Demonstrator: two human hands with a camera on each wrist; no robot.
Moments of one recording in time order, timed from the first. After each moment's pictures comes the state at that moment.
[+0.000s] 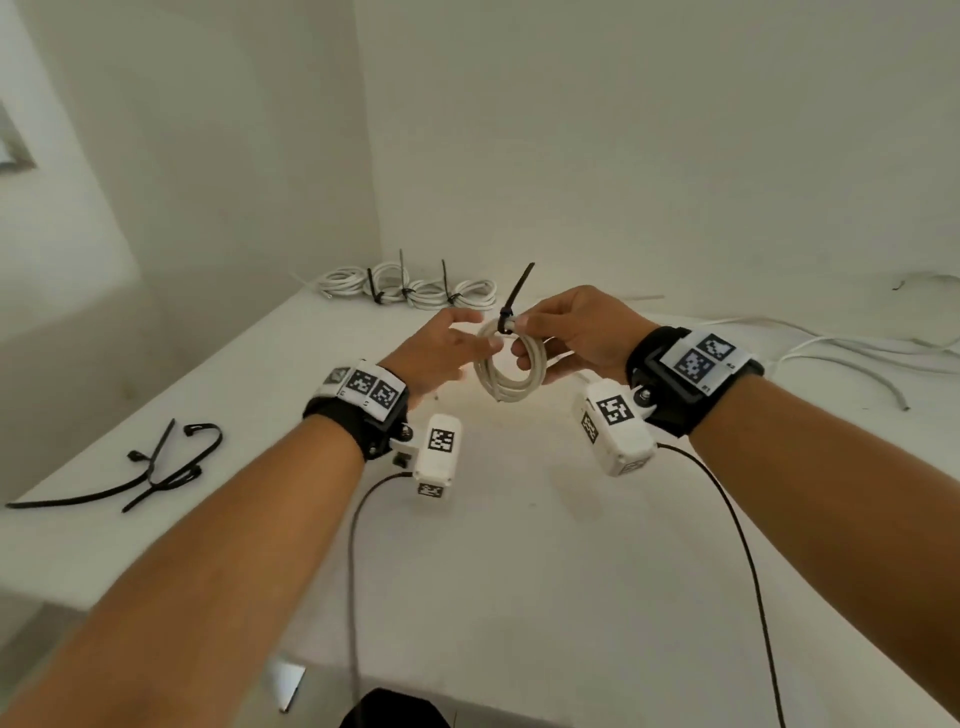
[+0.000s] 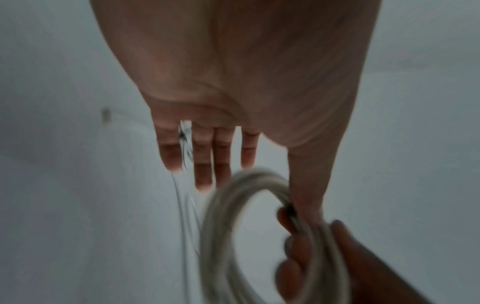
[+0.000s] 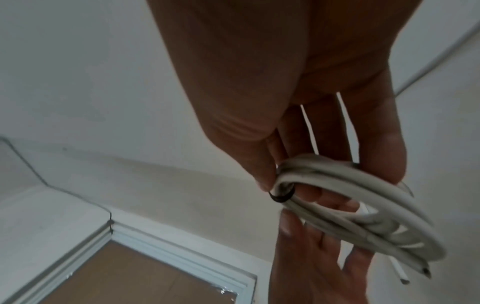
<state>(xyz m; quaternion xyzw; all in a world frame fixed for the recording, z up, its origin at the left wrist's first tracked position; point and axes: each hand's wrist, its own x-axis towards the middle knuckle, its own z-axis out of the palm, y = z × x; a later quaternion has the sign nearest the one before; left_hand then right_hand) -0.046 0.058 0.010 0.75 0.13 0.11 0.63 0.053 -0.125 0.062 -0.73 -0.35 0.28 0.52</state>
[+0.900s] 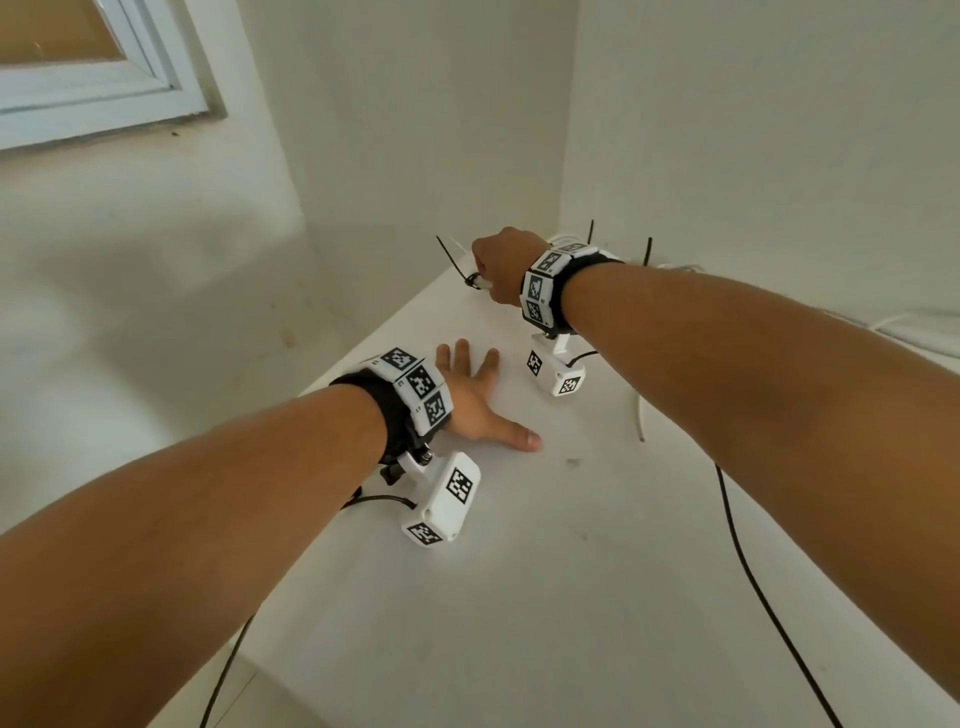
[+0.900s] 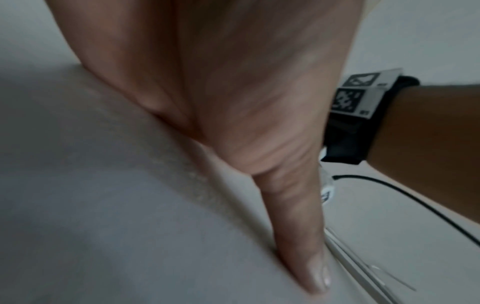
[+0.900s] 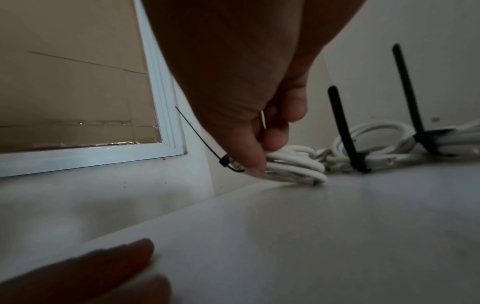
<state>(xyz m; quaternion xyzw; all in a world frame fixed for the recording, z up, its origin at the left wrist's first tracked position) -0.110 0.206 -0.018 0.91 0.32 -0.24 0.10 0.057 0.230 0.032 -0.79 -0.60 -0.07 0.01</state>
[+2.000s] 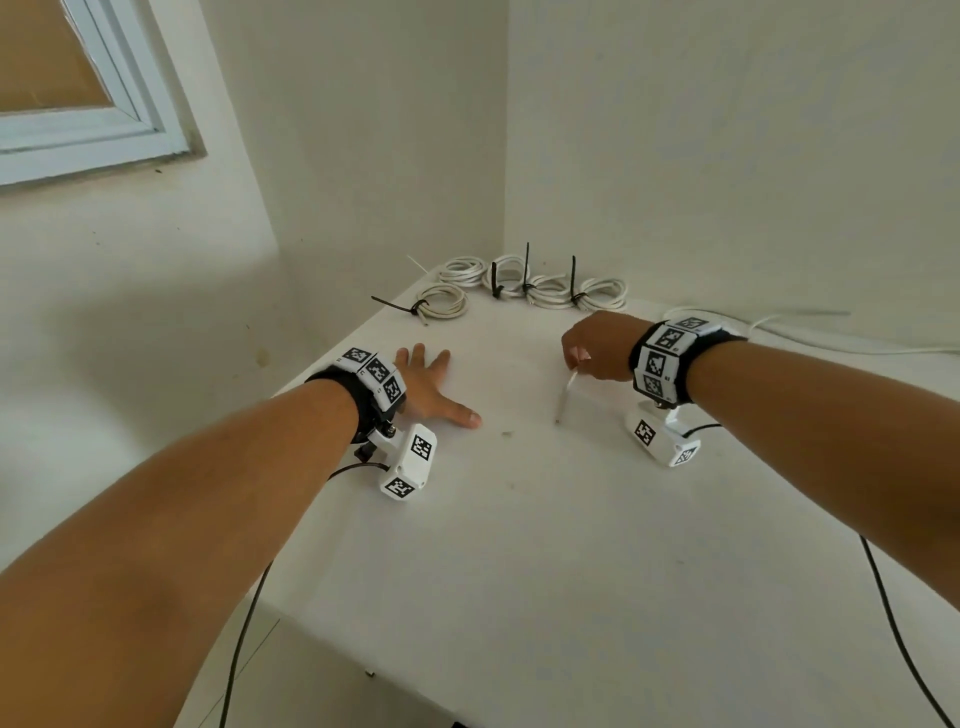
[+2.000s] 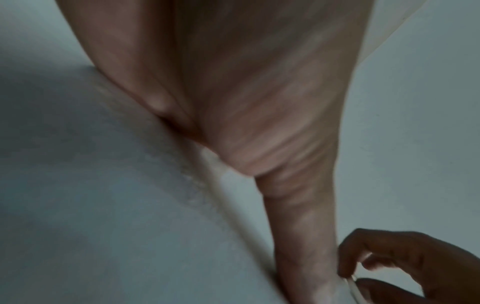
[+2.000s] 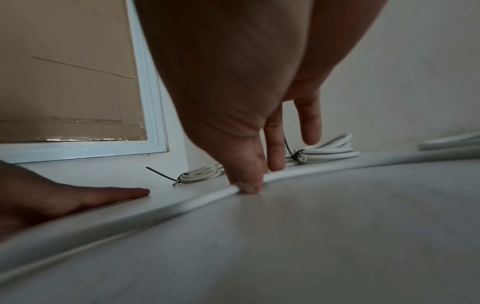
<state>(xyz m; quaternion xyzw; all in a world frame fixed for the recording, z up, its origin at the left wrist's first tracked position) -0.119 0.191 -0.007 0.91 0.34 -0.20 0.10 0.097 0.031 0.013 -0.82 -0.58 0.02 -0.06</state>
